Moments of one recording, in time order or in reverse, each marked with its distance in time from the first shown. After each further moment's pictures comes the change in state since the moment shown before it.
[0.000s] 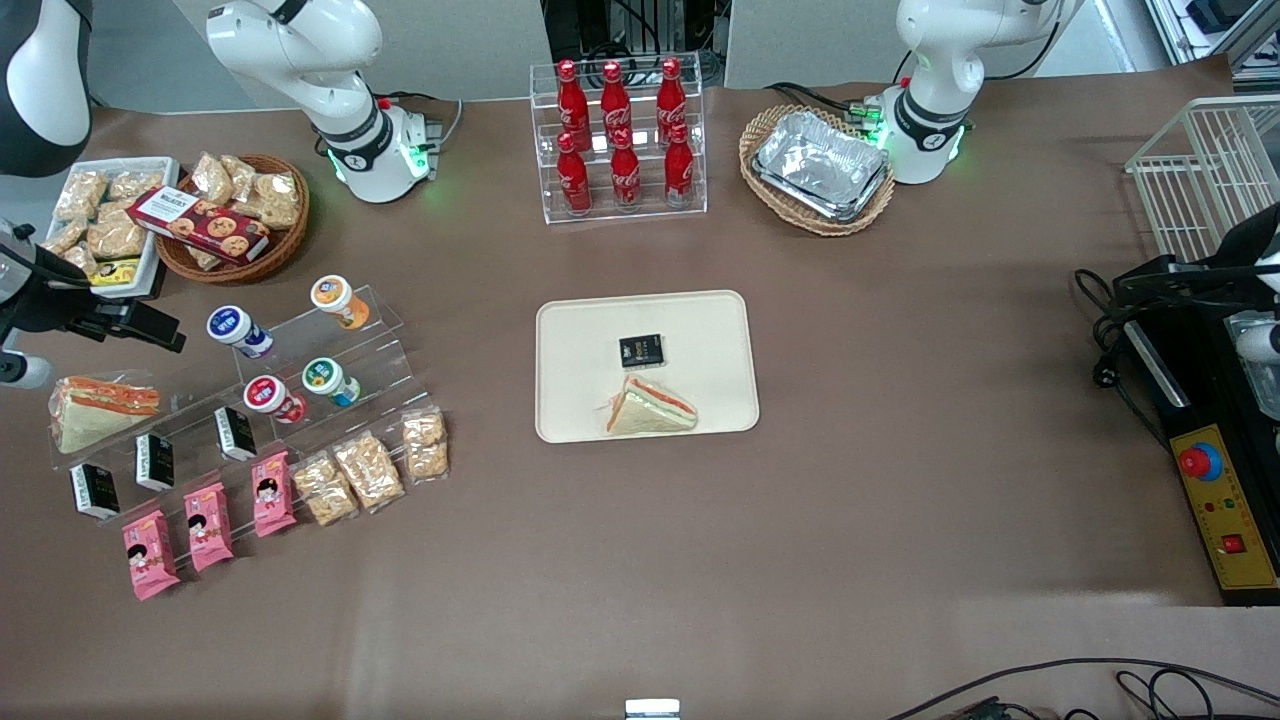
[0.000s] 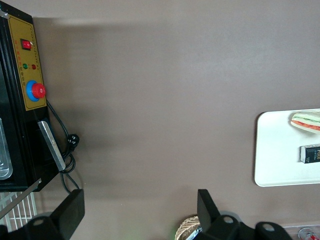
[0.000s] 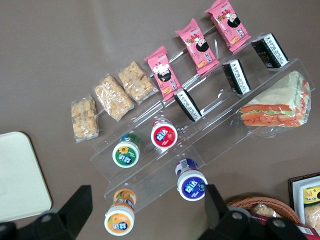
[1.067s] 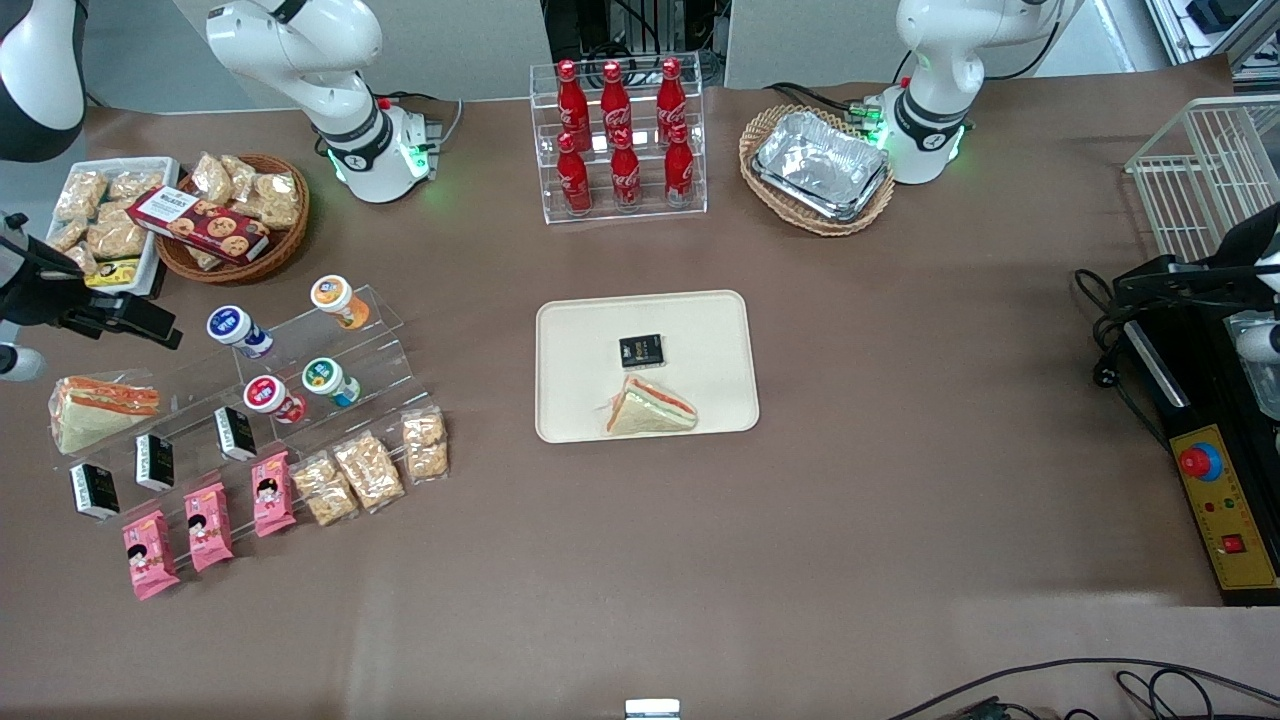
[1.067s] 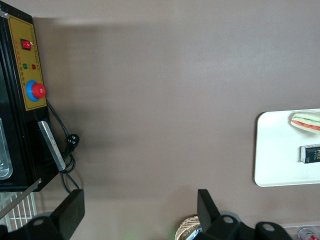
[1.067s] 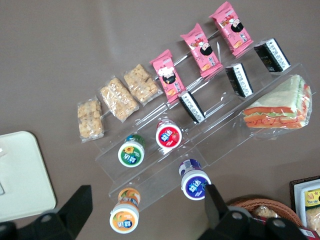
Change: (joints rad) arm 0.007 -0.009 0.007 0.012 0.006 -0.006 0.000
